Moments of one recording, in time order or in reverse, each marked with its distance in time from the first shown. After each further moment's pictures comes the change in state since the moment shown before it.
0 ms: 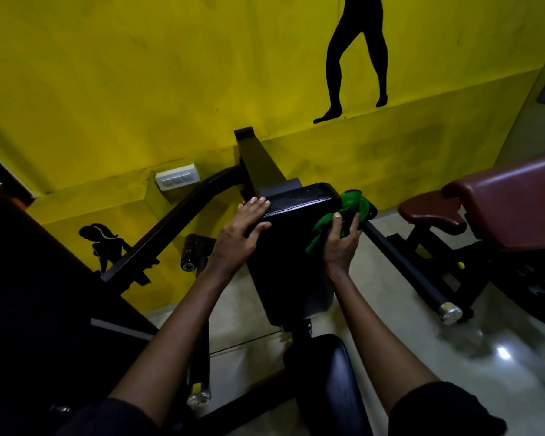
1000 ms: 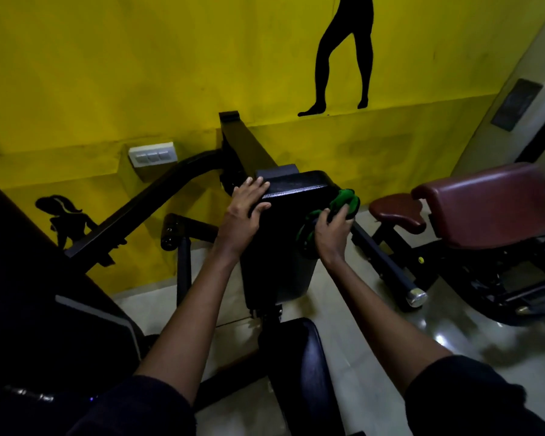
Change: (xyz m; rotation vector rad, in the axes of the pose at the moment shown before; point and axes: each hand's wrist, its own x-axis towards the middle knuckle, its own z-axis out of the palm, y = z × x) left_hand -0.001 -0.005 0.021 -0.073 0.125 -0.069; right_hand -0.018 -0.016 -0.010 -0.382 -0.028 -0.110
